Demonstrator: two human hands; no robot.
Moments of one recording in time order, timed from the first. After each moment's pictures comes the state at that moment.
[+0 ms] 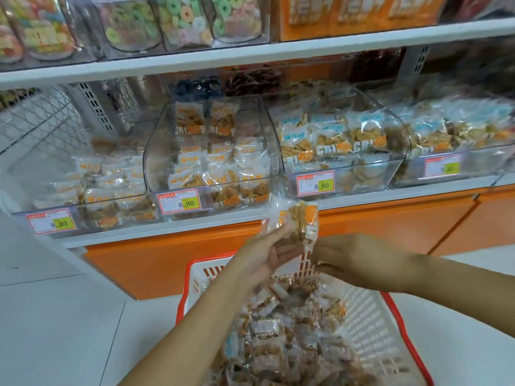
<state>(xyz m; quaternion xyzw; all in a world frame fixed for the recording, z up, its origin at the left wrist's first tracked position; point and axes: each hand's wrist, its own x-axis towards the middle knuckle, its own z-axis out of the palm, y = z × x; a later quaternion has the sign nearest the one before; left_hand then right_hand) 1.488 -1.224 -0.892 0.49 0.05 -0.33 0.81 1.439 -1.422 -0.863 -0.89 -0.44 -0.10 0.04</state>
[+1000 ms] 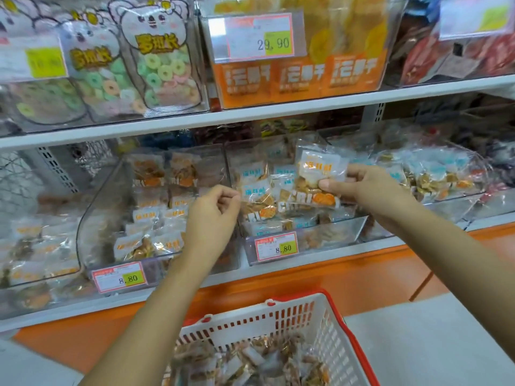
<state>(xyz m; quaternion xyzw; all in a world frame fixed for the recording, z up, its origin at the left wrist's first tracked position) 1.590 -1.257 -0.799 0.85 -0.12 0.19 0.48 1.545 -1.507 -0.756 -0.79 0.05 -0.06 0.61</state>
